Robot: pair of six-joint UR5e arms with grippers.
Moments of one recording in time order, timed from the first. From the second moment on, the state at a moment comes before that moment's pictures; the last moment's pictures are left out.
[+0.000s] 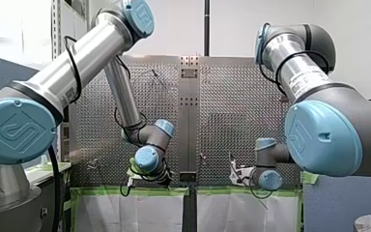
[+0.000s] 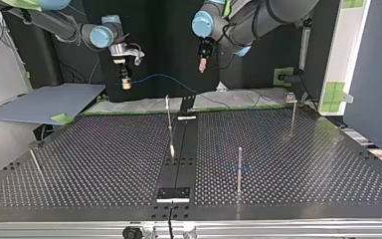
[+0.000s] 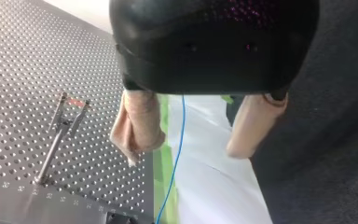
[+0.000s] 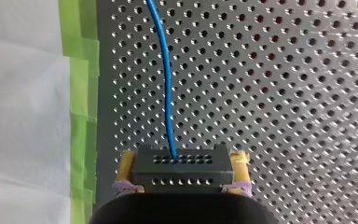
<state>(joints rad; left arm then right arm) -0.63 -2.31 -2.00 -2.54 -1.92 -1.80 1.88 -0.66 1.89 -1.06 1.42 1.49</state>
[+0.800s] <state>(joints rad) -0.71 -2.43 -1.88 -2.33 -1.91 -1.91 1.90 -0.88 1.98 -1.04 1.43 1.56</state>
